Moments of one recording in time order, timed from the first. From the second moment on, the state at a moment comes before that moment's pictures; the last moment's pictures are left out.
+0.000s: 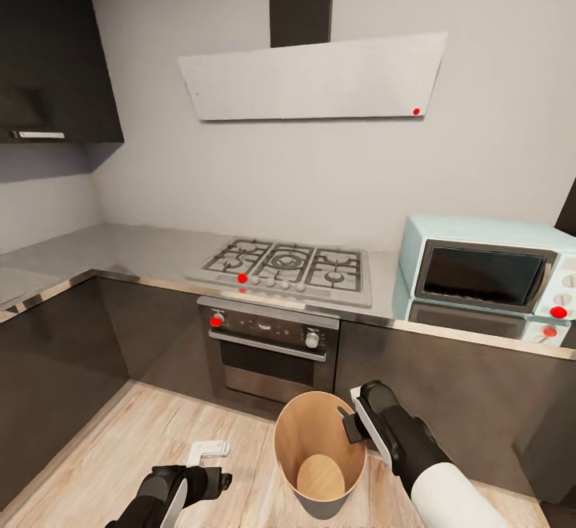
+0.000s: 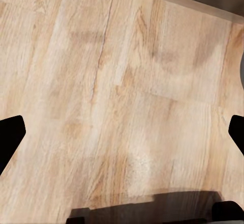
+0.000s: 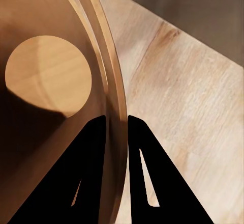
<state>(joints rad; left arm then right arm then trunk) -0.30 -0.06 0.01 -0.85 0.02 0.61 -0.07 -0.59 0.06 0.22 -0.80 0.02 1.02 -0.05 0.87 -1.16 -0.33</state>
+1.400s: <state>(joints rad) -0.30 -0.06 0.01 -0.86 0.02 0.61 -0.07 -0.59 0.06 0.22 -0.80 0.02 1.02 -0.05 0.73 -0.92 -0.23</state>
